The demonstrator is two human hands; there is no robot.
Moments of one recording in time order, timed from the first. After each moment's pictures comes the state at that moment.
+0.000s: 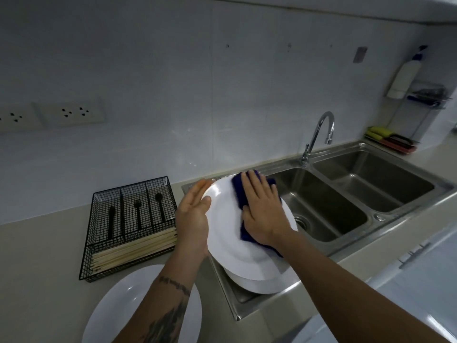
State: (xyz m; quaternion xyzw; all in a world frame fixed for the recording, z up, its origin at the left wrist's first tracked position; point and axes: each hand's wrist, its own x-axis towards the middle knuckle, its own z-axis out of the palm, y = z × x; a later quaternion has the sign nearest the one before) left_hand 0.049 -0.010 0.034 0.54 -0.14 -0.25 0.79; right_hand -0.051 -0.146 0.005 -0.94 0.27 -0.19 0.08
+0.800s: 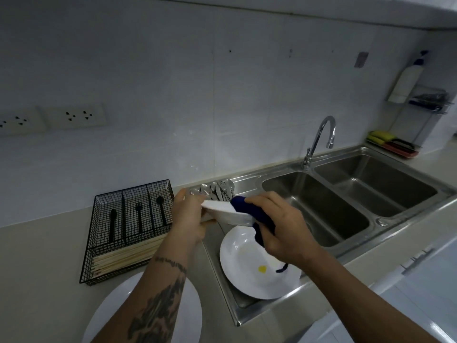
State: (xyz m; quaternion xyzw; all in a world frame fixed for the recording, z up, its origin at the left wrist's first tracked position) left_hand 0.079 -0.028 0.046 0.56 0.00 -0.35 0.75; right_hand -0.101 -0.124 0.042 -0.93 0.11 -0.32 0.16
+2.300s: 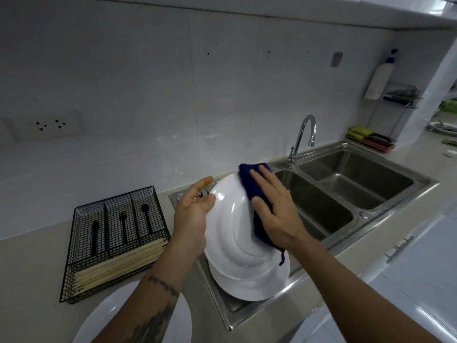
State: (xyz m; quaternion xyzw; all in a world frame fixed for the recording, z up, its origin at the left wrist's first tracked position) left_hand 0.042 -0.030 0.058 0.55 -0.18 -0.32 0.75; right_hand -0.099 -0.152 0.042 -0.87 0.25 -0.35 0.25
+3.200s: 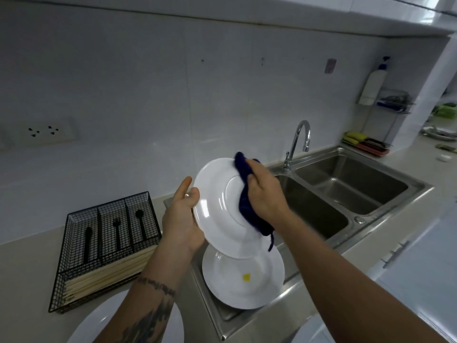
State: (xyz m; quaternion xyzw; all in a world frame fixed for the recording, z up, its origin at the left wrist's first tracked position) left_hand 0.051 -0.046 0.067 0.41 -0.07 -0.41 0.82; right_hand -0.062 -0.183 0.071 -0.83 0.30 -0.36 0.29
